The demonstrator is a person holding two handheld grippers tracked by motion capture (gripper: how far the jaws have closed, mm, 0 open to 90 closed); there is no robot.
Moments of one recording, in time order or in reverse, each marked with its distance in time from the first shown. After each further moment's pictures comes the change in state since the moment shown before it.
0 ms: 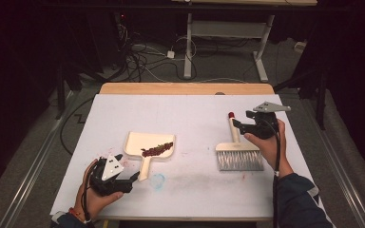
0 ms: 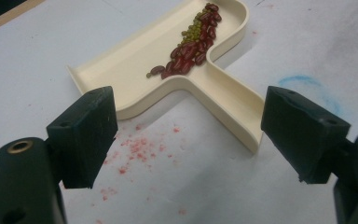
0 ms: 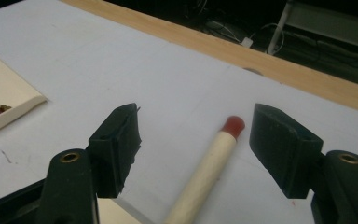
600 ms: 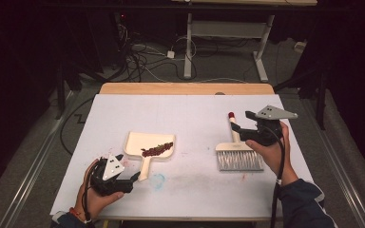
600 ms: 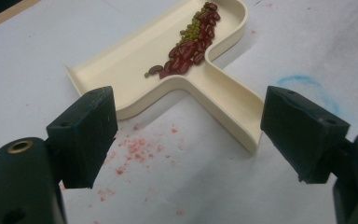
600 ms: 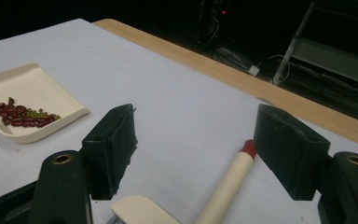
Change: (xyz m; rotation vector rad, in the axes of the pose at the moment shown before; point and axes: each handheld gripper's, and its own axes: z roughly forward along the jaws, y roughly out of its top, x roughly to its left) left arm -0.001 0.001 0.001 0.004 -0.001 0.001; right arm 0.029 0.008 -0.036 -0.094 0.034 -0.073
